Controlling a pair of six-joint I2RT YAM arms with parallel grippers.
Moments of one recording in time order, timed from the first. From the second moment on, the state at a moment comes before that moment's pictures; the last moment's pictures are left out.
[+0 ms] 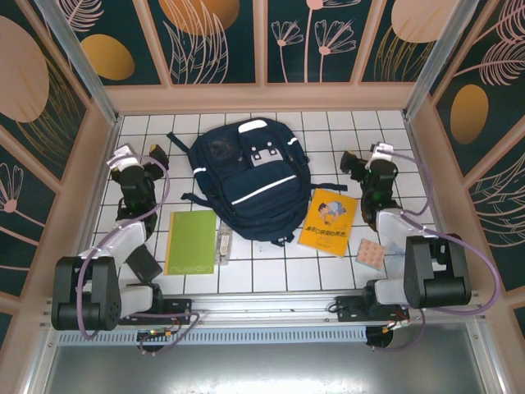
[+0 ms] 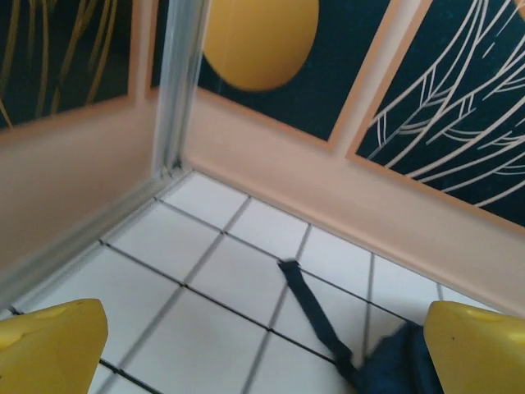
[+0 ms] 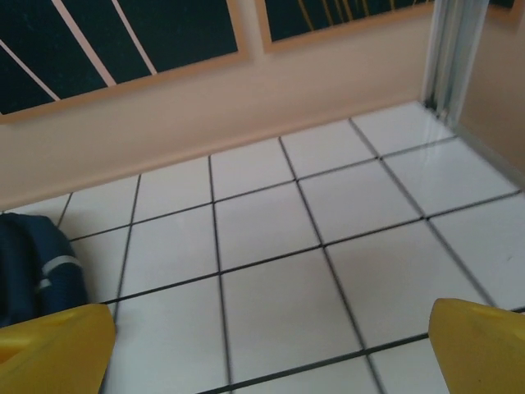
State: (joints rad) left arm -0.02 1.25 0.54 0.54 -0.30 -0.42; right arm 0.10 1.35 0.60 0.46 0.15 0.26
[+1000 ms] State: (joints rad) left arm -0.25 1.77 0.68 0.59 0.18 -1.08; right arm 0.38 1.64 0.79 0.08 -0.34 0.74
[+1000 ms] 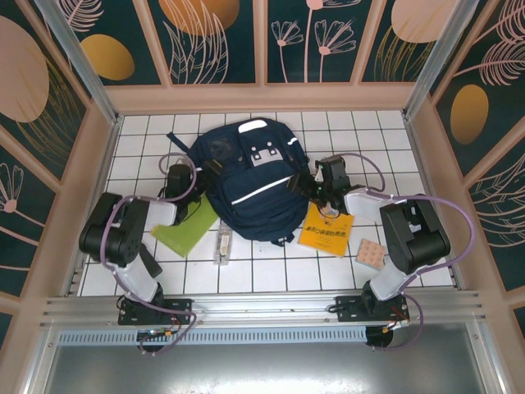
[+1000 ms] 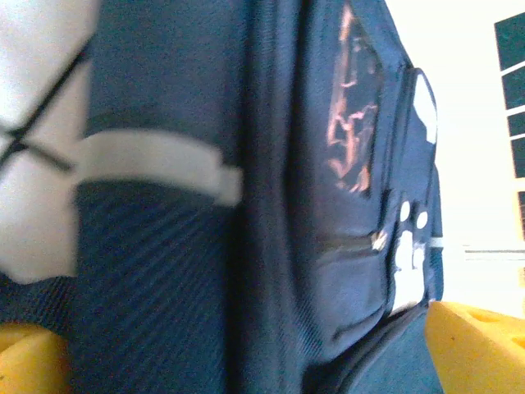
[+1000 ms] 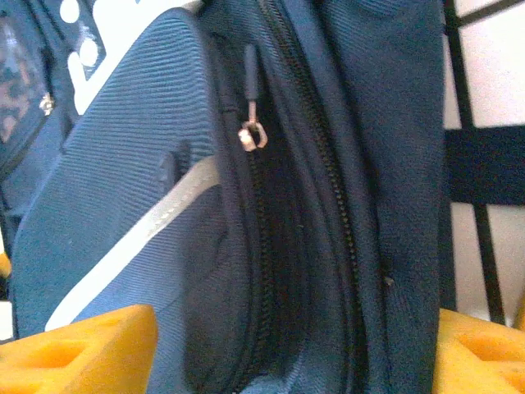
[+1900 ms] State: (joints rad) left arm -0.26 2.10 1.25 0.39 0.27 -0.98; right arm 0.51 1.60 0.82 0.03 -0.29 0.86
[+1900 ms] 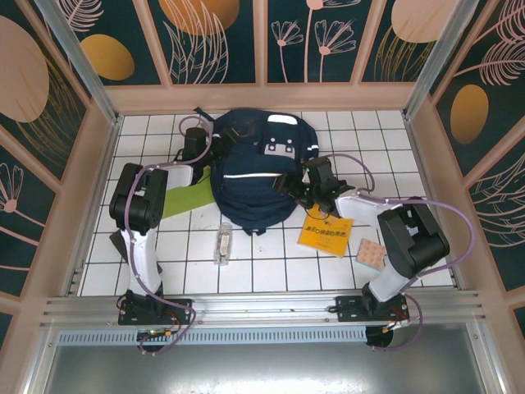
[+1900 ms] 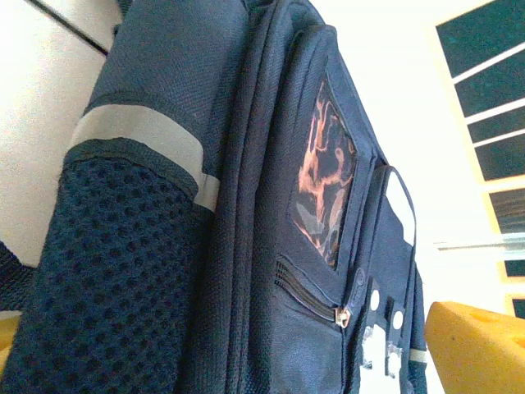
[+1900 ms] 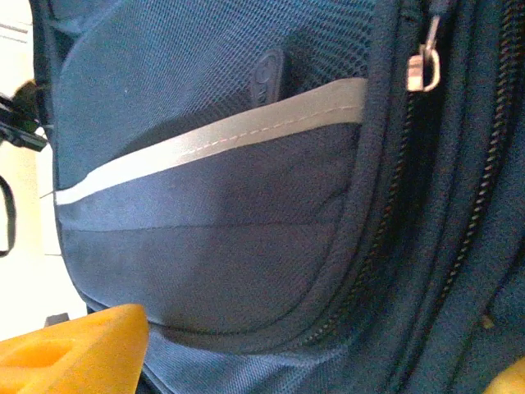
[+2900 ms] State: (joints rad) left arm -0.42 1.69 0.83 0.18 0.28 -0.94; right arm 0.13 2.06 1.38 -0.18 -0.16 0.50
